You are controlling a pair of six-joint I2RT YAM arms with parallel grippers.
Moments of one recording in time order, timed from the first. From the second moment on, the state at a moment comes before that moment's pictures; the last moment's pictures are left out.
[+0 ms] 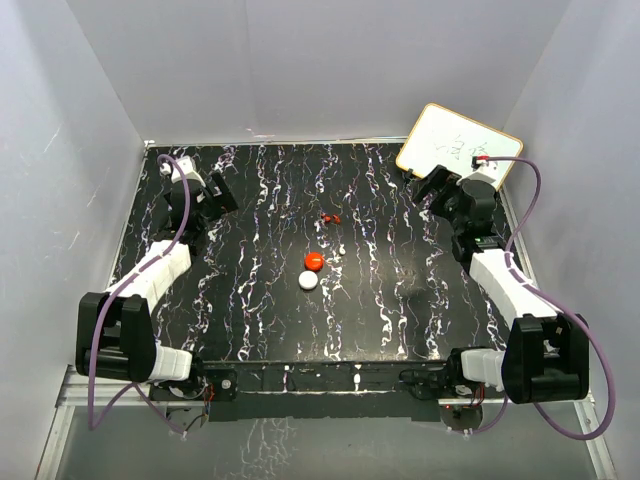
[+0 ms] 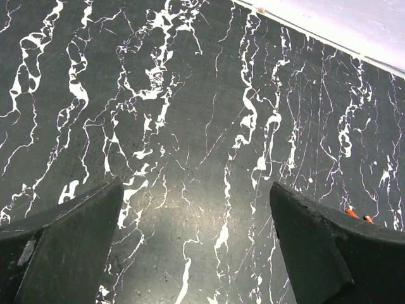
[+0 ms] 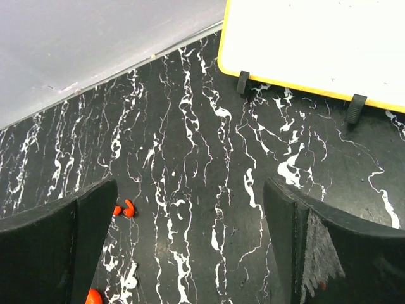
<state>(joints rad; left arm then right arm) -0.12 1.37 0.82 0.13 -0.19 -0.39 0.04 1.22 0.74 0.24 -0.02 0.47</state>
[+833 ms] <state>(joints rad) -0.13 1.33 0.82 0.09 -0.10 -0.46 0.06 1.15 0.67 0.32 -0.40 0.45</state>
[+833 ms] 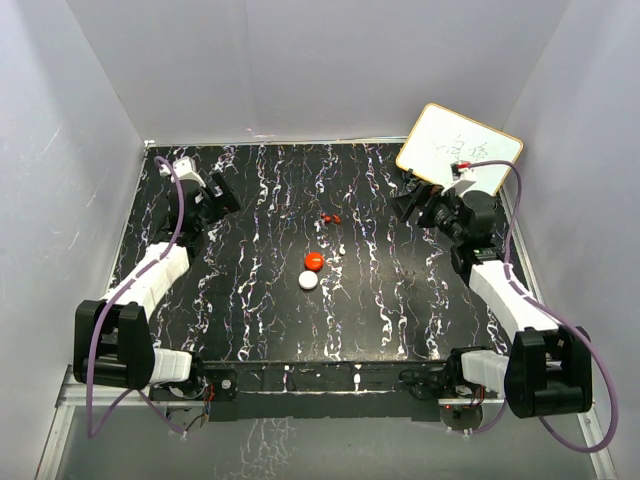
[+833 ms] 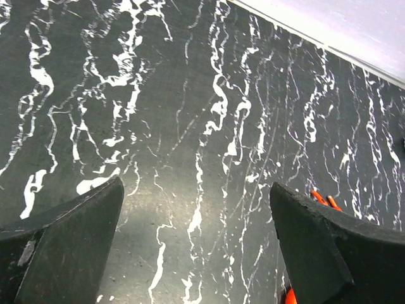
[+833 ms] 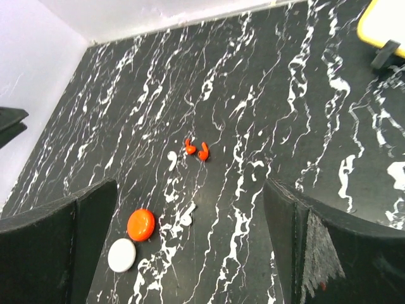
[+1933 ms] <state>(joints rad) -0.66 1.54 0.75 0.08 -0.21 -0.39 0.35 1.40 0.79 0.18 -0.09 0.34</state>
